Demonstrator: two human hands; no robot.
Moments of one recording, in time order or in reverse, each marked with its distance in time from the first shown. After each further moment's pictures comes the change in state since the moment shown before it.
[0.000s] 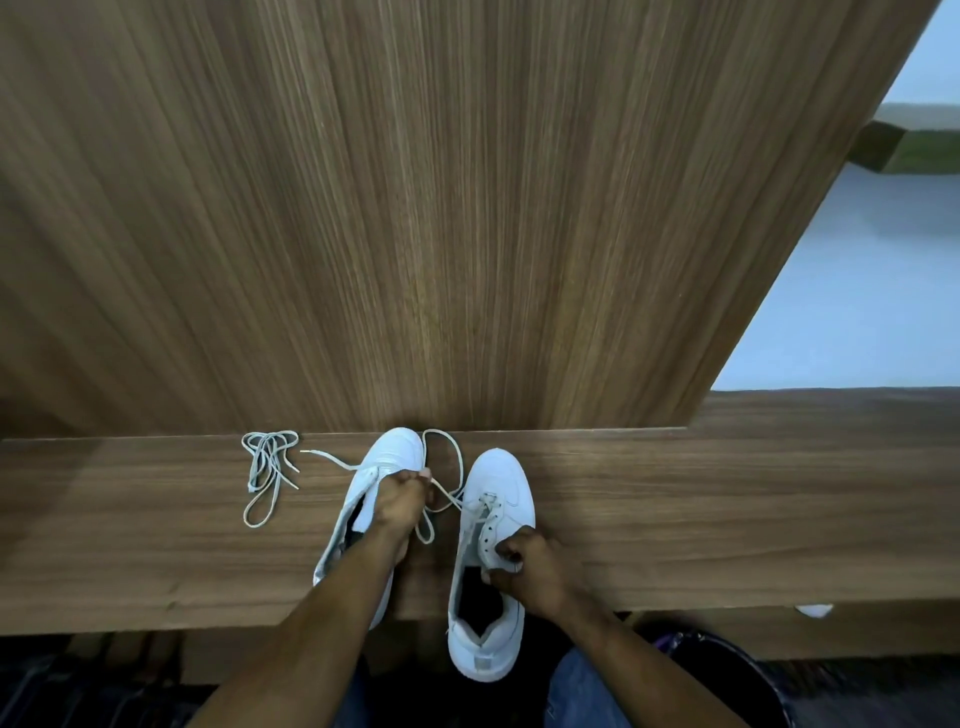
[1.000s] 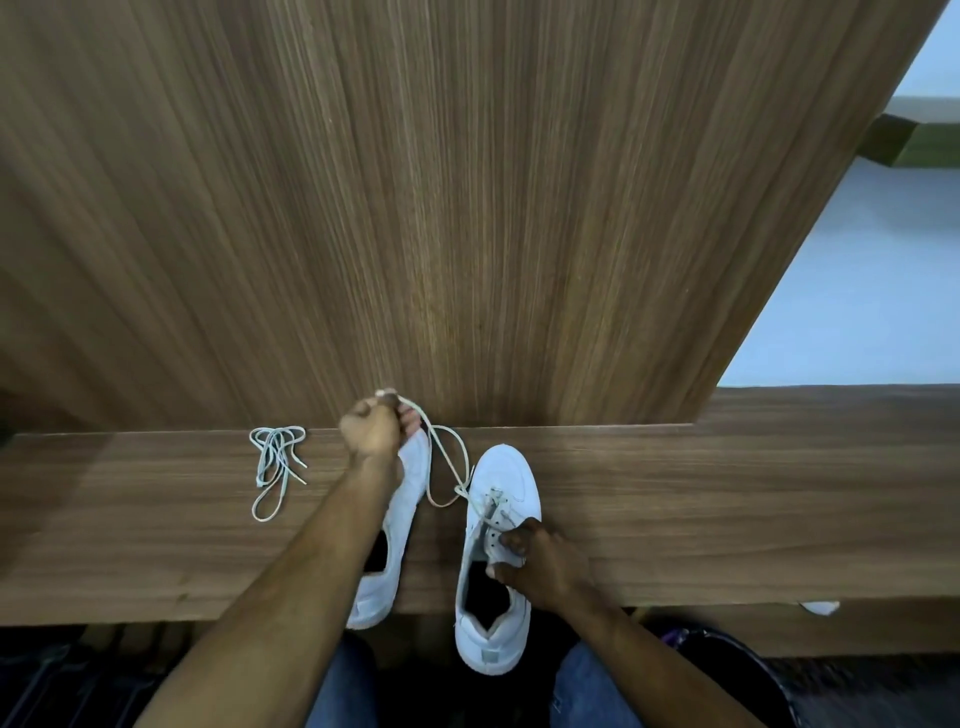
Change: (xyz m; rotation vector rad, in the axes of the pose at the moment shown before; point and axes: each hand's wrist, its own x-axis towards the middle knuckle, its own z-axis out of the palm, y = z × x) left_hand 0.010 0.082 -0.017 -0.692 0.172 0.060; right_hand -0.003 -0.006 -0.004 -0.043 -0.007 0.021
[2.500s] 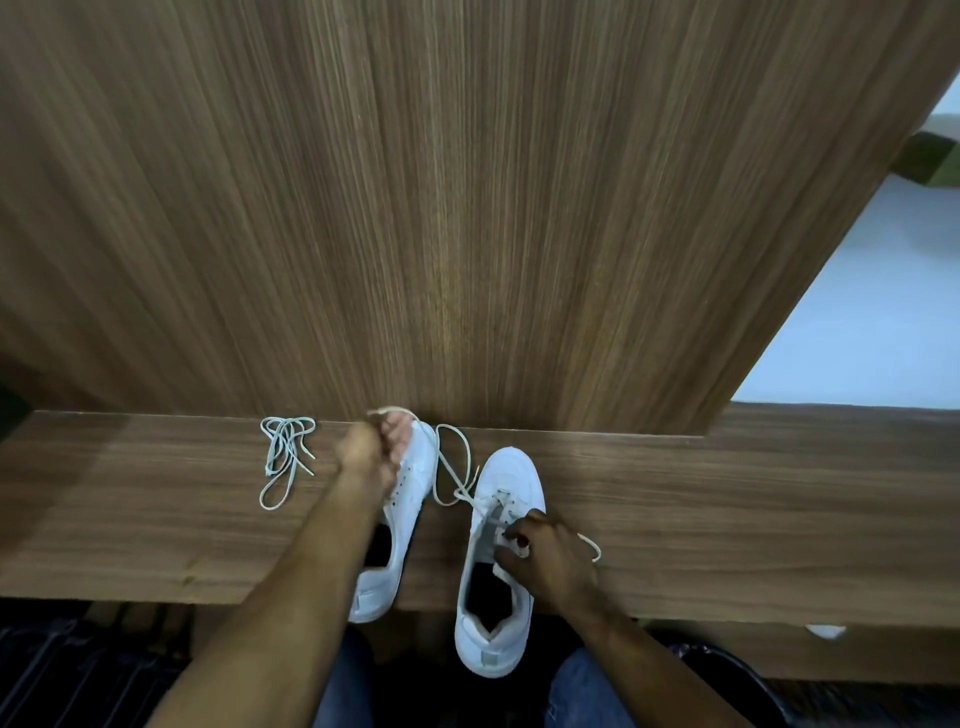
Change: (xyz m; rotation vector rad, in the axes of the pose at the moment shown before) left_hand 0.017 -0.010 -0.037 -0.122 -0.018 -0.248; right_hand 0.004 -0.009 -0.008 -0.171 0.150 -0.132
